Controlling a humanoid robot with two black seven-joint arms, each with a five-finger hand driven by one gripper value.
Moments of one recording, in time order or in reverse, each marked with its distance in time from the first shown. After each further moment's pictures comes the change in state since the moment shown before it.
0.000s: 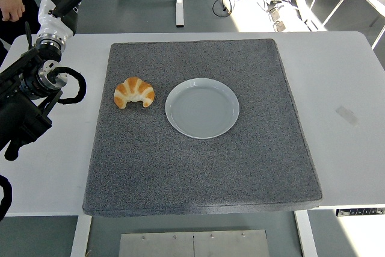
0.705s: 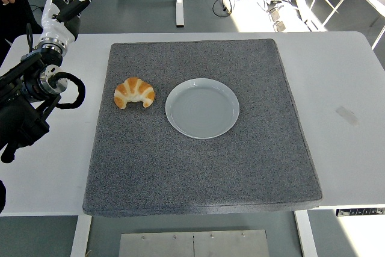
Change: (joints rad) left arm -0.007 0.020 0.115 -0.007 0.003 0.000 0.000; right arm 0.000 0.000 0.000 0.000 0.000 0.000 0.000
